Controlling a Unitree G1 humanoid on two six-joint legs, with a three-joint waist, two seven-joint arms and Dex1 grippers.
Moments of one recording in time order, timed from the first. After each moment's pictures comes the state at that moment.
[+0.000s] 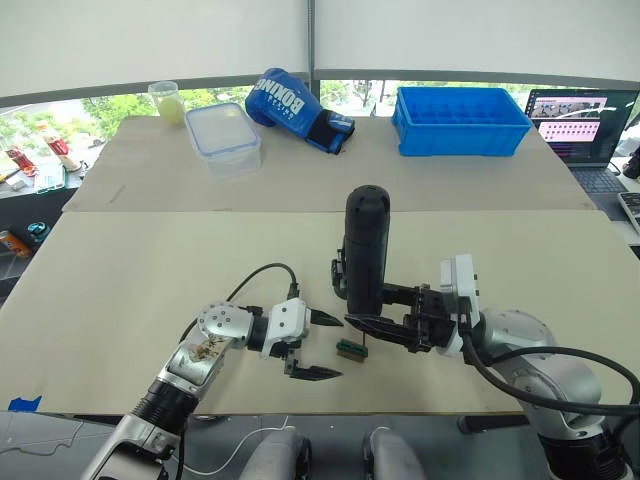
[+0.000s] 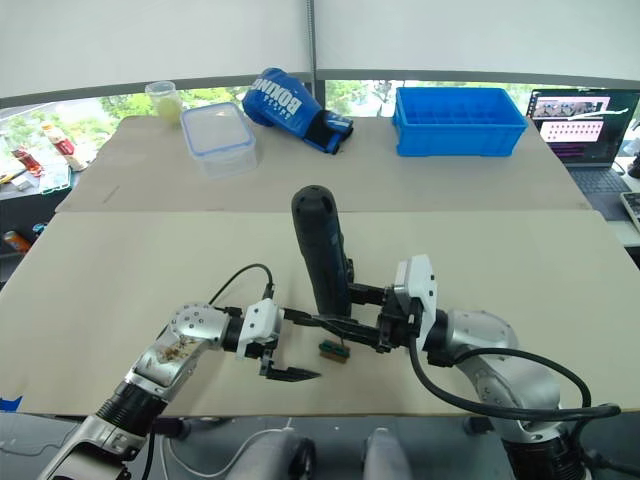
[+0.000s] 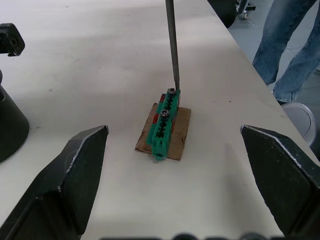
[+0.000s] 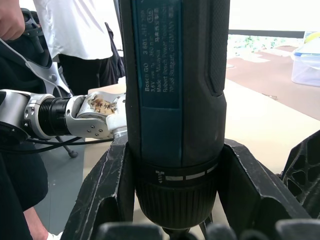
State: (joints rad) left arm -0.34 0.47 -0.34 0.05 -0.20 0.03 -1.25; right arm -0.15 -0.55 0.03 -0.53 0.67 0.46 0.91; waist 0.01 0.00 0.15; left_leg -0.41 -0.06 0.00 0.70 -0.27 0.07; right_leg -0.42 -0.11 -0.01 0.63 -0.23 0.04
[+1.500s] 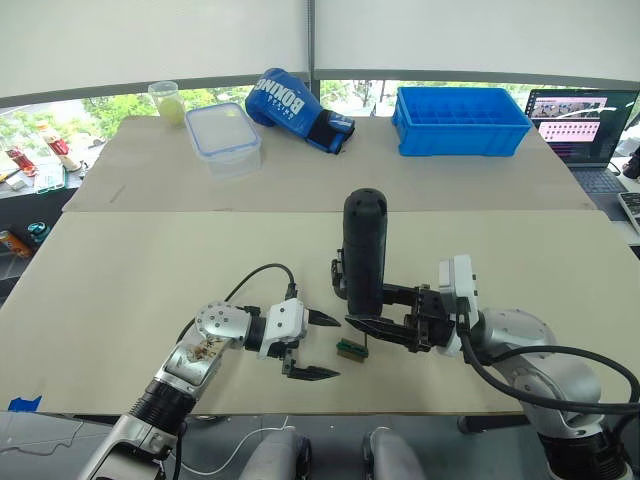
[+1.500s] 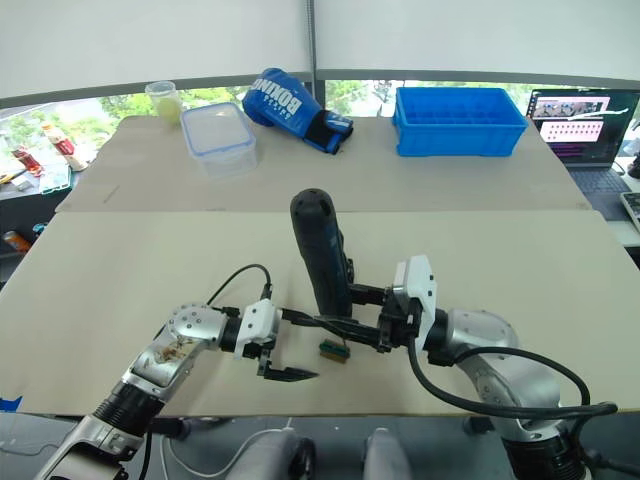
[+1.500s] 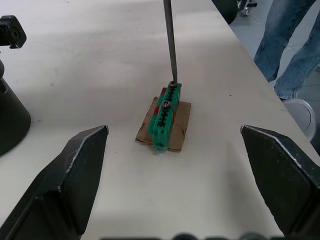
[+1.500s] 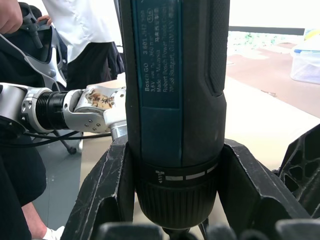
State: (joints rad) left arm -0.34 0.48 -0.34 0.05 -0.20 0.02 -1.25; right arm -0.15 -0.55 0.03 -0.52 0.65 0.46 0.92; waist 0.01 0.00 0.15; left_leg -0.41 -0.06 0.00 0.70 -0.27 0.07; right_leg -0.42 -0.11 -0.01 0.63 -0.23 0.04
